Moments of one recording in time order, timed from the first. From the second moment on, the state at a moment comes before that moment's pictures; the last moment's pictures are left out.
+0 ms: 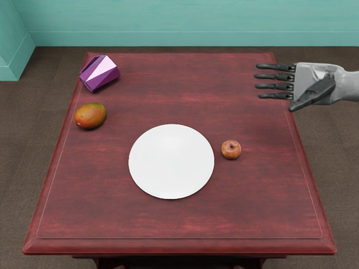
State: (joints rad) left arm -0.05 0.00 0.32 -0.16 0.08 -0.05 0.07; right arm 1.00 -0.92 0.43 1.18 0.29 0.61 -0.47
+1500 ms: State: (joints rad) left arm -0.05 0.00 0.32 -0.16 0.08 -0.05 0.07; right arm 0.76 -0.81 0.49 1.68 -0.90 0.01 -0.53
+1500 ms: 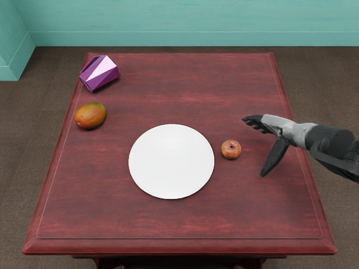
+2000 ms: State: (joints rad) left arm -0.05 0.00 0.32 -0.16 0.08 -0.05 0.07; right arm 0.85 -0.68 0.48 1.68 -0.90 -0.06 -0.61
